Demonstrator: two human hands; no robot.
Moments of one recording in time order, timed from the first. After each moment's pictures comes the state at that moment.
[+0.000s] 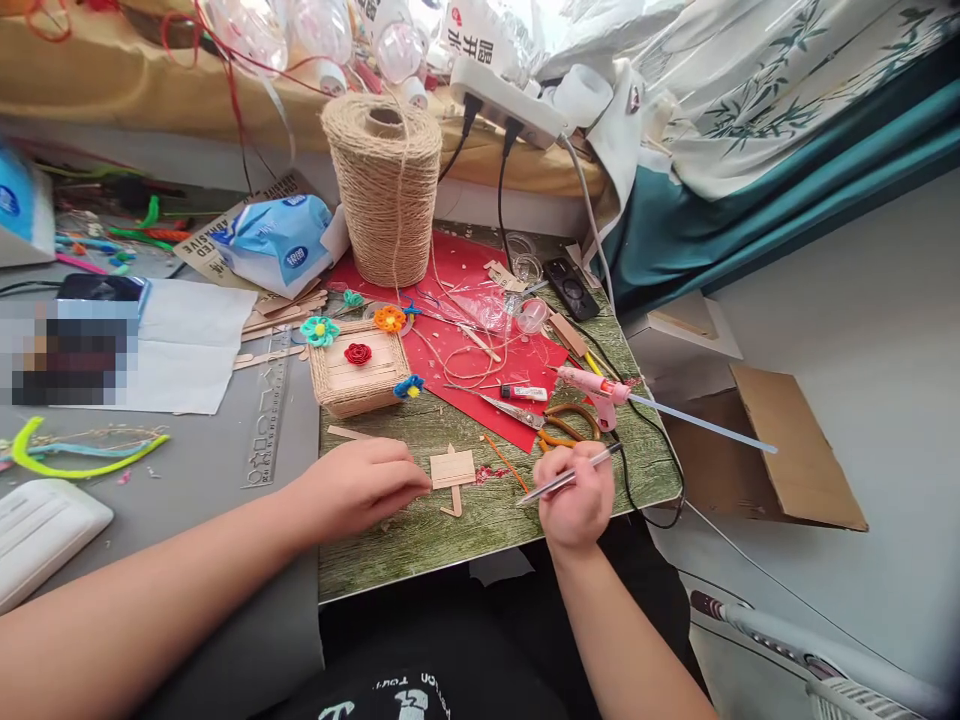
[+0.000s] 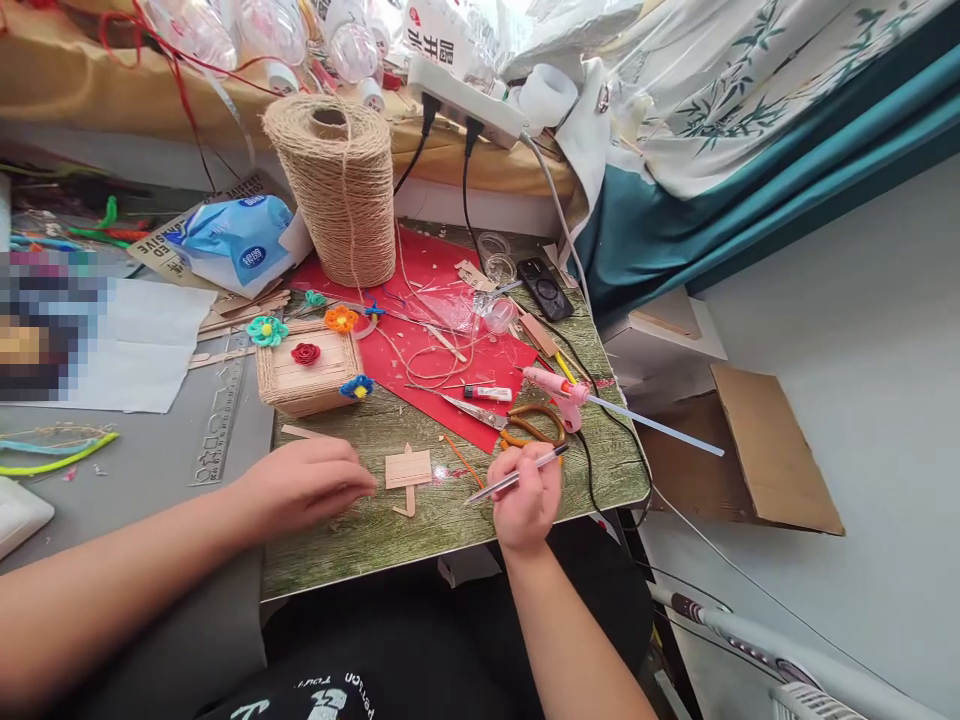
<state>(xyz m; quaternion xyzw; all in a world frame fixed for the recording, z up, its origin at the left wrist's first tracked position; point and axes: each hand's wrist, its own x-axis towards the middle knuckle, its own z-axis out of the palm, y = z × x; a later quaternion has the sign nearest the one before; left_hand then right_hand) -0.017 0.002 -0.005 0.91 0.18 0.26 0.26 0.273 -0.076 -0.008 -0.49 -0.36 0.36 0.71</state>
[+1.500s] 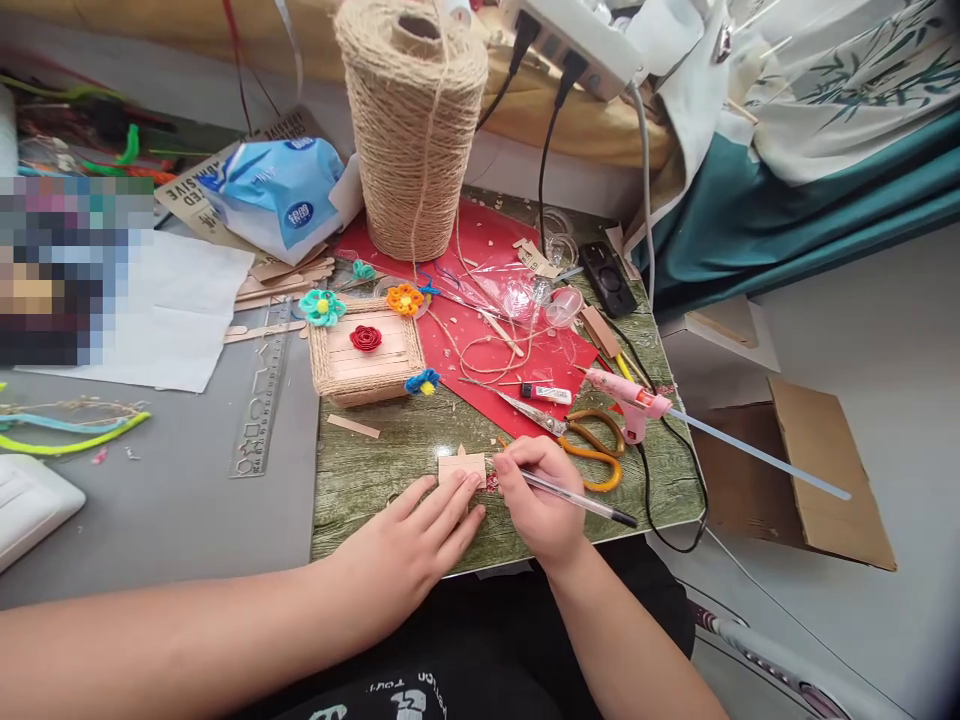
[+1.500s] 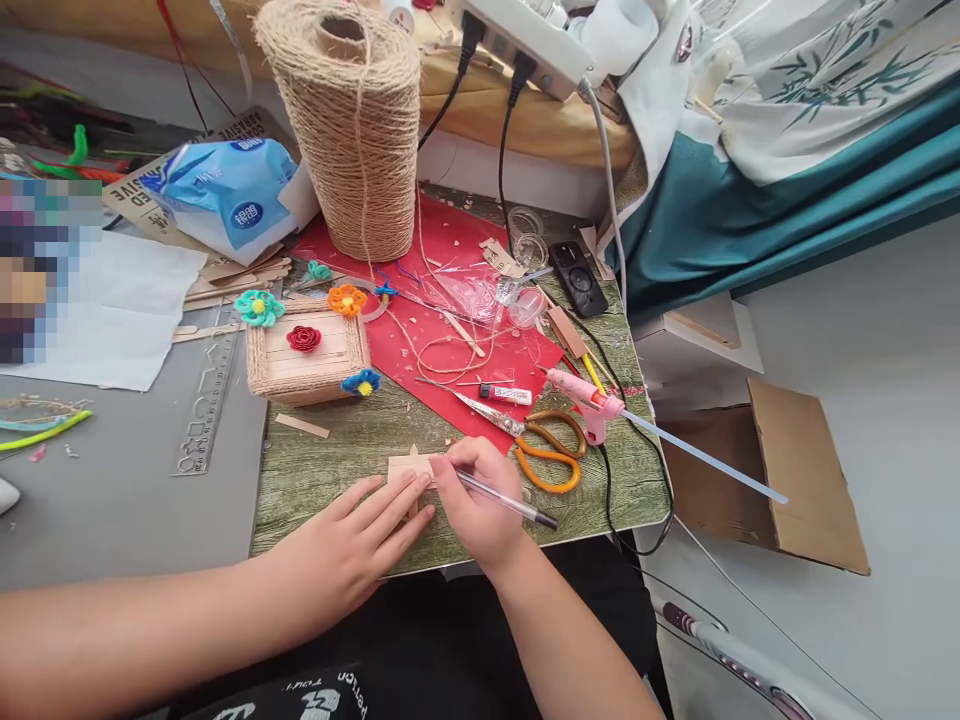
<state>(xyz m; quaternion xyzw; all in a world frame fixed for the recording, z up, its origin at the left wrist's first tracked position) 0.028 -0.076 -0.022 0.97 0.22 0.08 0.06 0.242 -0.058 -0.015 -0.53 -0.53 0.41 0.51</state>
